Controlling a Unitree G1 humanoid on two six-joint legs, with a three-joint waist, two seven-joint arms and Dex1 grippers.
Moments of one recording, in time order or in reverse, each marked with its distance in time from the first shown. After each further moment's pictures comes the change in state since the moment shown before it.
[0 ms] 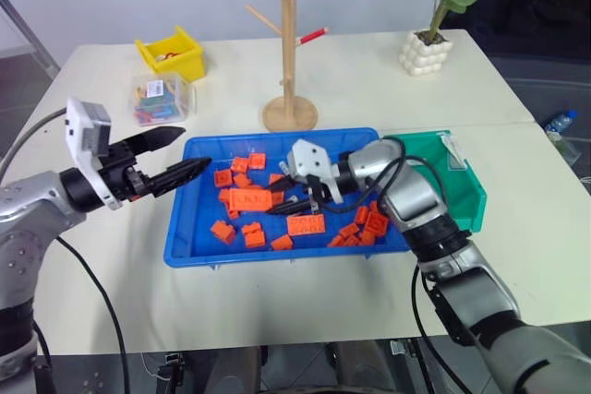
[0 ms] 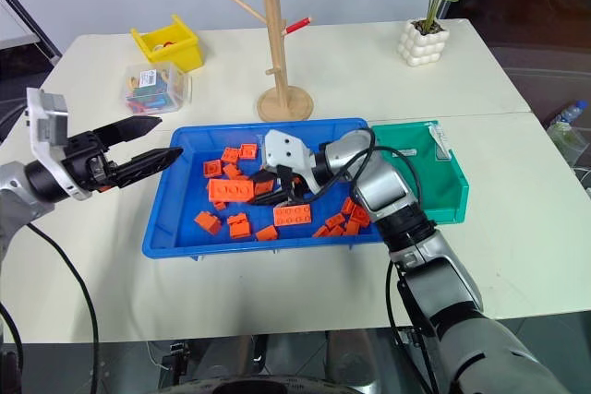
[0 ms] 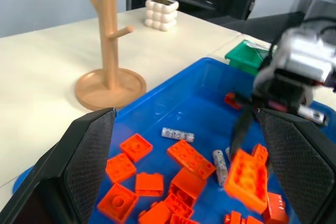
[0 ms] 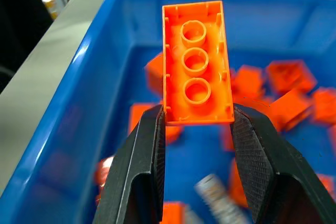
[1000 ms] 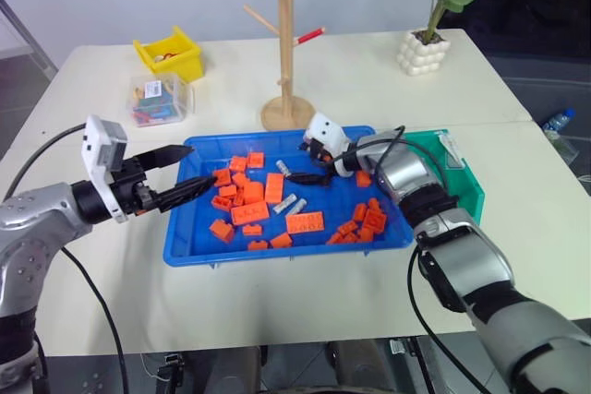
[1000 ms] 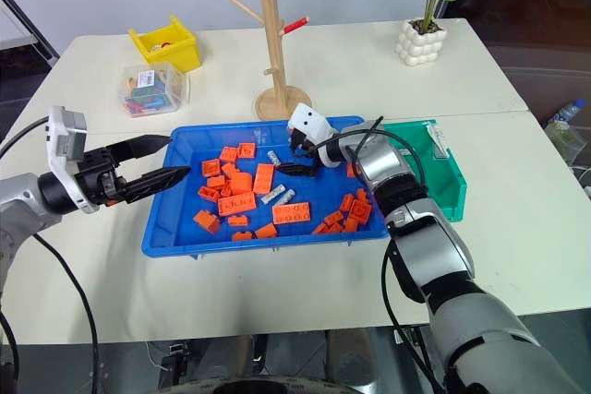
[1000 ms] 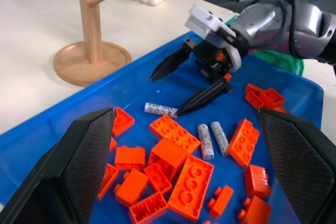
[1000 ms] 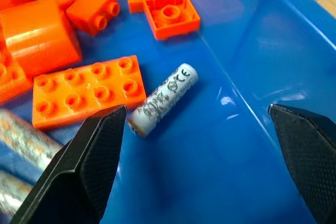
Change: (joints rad) left arm 0.059 0.003 -0.041 -0.015 0.031 -0.001 -0.020; right arm -0.263 0.085 -0.097 0.633 -0.067 -0.017 -0.353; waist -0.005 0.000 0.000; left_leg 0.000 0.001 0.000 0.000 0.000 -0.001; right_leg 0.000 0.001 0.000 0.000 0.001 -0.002
